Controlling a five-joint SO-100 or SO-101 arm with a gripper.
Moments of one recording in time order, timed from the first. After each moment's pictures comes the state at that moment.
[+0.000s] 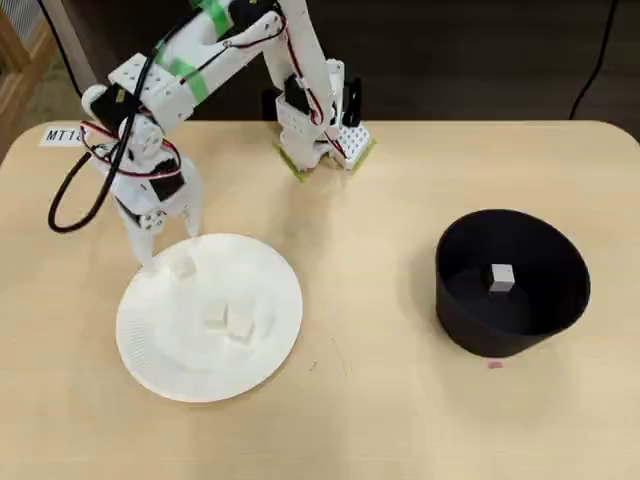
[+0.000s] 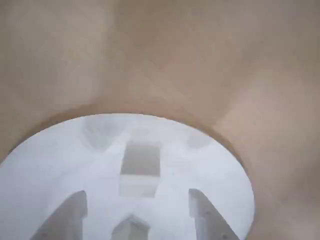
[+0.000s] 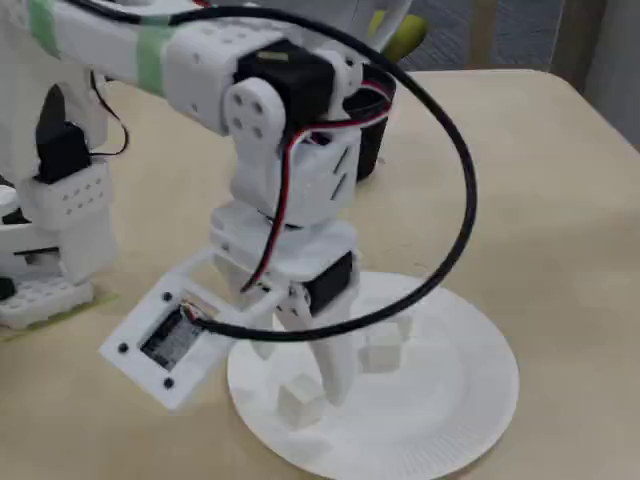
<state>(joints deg) 40.6 74.3 79.1 91.8 -1.8</state>
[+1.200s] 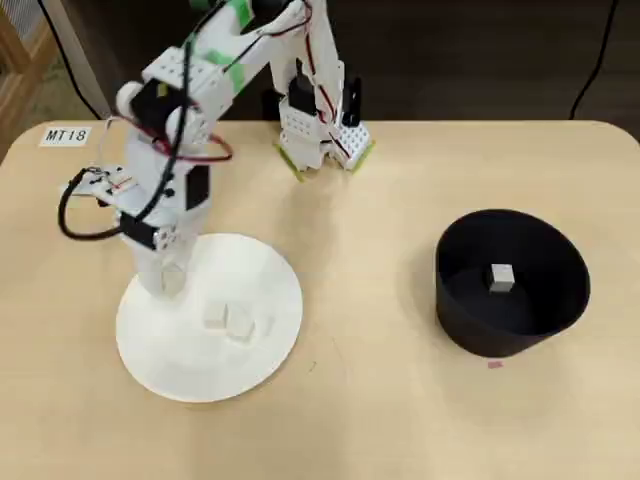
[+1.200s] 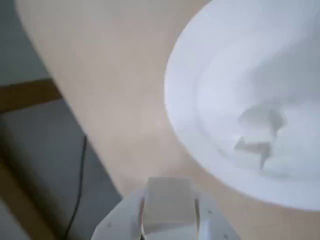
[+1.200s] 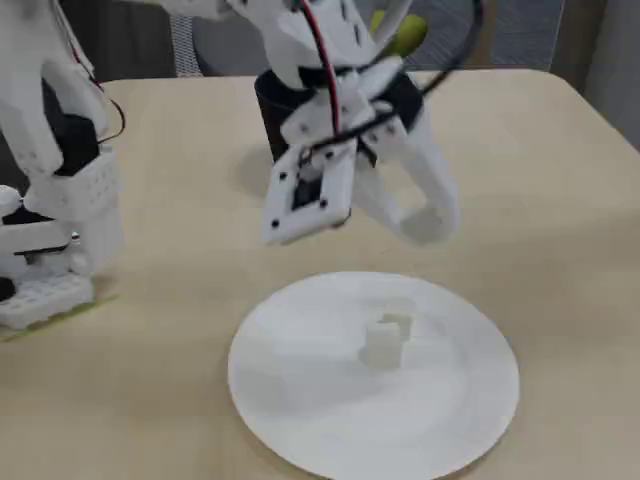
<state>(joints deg) 19.8 106.0 102.4 51.6 1.8</state>
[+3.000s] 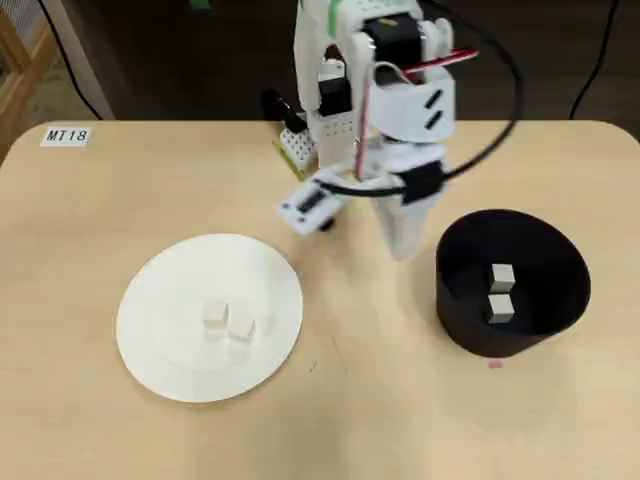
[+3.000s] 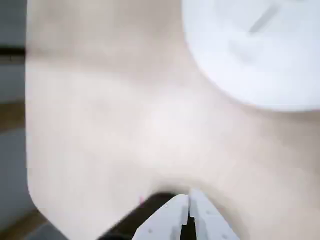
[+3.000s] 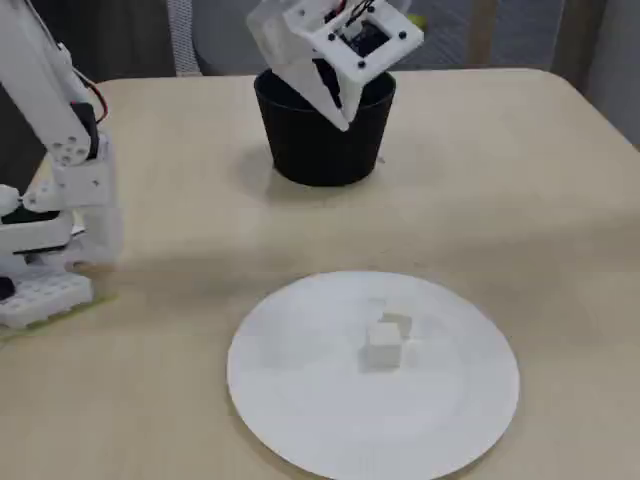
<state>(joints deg) -1.7 111.0 95.4 77.3 -20.4</state>
